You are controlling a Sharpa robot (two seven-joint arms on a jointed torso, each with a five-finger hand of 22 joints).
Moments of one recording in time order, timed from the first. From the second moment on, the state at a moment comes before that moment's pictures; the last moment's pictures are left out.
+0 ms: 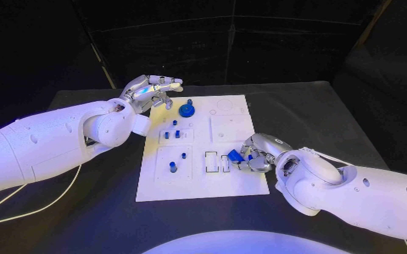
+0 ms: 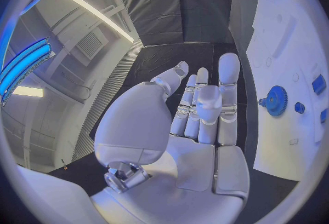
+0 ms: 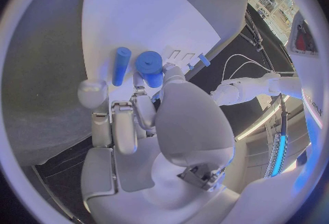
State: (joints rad) left arm 1.23 -0.82 -0.12 1.40 0.01 -0.11 0.36; left_hand 1.25 -0.05 0.39 -0.12 0.05 1.01 0.19 0.10 0.07 1.11 0.11 0.22 0.08 1.37 0.01 1.21 0.85 0.16 1.21 0.11 0.77 0.83; right arm 0.96 -0.93 -0.09 1.84 -1.50 -0.49 -0.55; right_hand 1.34 -0.03 -0.14 0.28 0.55 0.95 0.09 0.43 0.16 1.40 0.01 1.31 1.27 1.46 -0.05 1.53 1.31 0.14 1.27 0.06 1.23 0.85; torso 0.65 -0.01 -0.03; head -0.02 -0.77
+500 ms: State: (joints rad) left arm 1.23 -0.82 -0.12 1.40 0.01 -0.11 0.36; left_hand 1.25 -0.05 0.39 -0.12 0.05 1.01 0.19 0.10 0.07 1.11 0.11 0.22 0.08 1.37 0.01 1.21 0.85 0.16 1.21 0.11 0.77 0.83; right arm 0.96 -0.93 -0.09 1.89 -1.47 -0.63 -0.49; right_hand 1.35 -0.03 -0.14 0.28 0.56 0.95 0.09 0.44 0.17 1.41 0.00 1.32 1.28 1.47 -0.05 1.53 1.31 0.14 1.27 0.06 1.24 0.86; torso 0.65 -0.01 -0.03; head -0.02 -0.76
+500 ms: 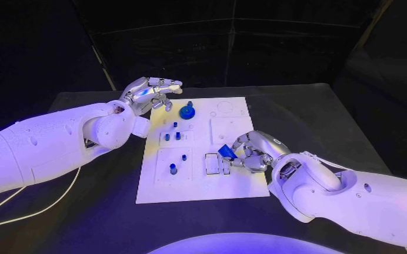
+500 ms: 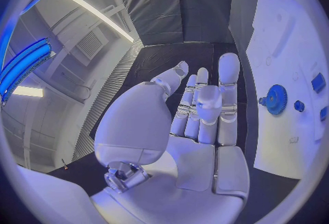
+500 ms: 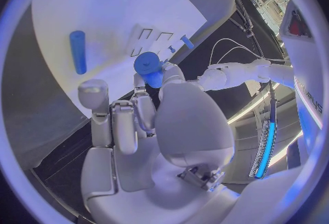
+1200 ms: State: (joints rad) left arm 1.23 -0.81 -0.12 1.40 0.01 -0.10 0.36; left_hand 1.25 -0.05 0.39 -0.12 0.05 1.01 0.19 0.10 0.07 1.11 0.11 0.23 0.08 1.37 0.01 1.22 0.85 0.16 1.21 0.11 0.77 0.82; right arm 0.96 -0.82 -0.09 1.84 -1.37 -0.53 -0.51; right_hand 1.30 0.00 -0.18 0.29 0.47 0.96 0.09 0.47 0.19 1.42 0.00 1.32 1.30 1.47 -0.06 1.53 1.31 0.14 1.27 0.05 1.24 0.86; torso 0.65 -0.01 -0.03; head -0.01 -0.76
